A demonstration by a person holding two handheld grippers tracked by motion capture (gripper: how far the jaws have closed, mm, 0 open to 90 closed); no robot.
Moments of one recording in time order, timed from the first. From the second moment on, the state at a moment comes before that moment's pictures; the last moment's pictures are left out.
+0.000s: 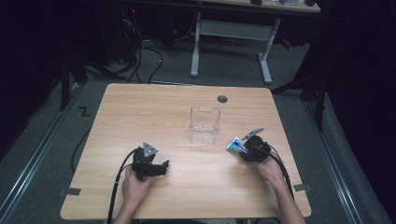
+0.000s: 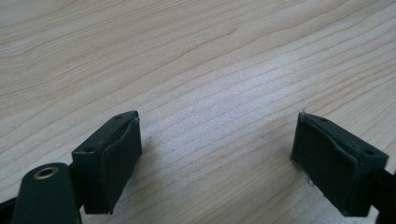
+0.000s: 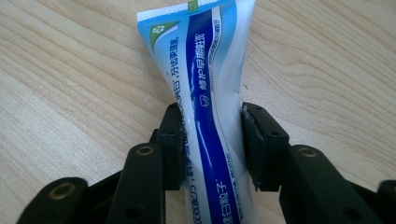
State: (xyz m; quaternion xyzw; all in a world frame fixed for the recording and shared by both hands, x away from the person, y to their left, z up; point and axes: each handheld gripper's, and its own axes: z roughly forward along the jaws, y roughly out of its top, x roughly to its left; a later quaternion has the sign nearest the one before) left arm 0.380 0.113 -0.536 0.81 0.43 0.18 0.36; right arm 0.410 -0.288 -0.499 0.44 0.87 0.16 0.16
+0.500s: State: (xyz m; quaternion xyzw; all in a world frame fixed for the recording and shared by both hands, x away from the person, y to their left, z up) left arm 0.380 0.113 -0.537 0.81 0.43 0.18 0.36; right arm 0.412 -0.287 -0.491 0.44 0.87 0.15 0.15
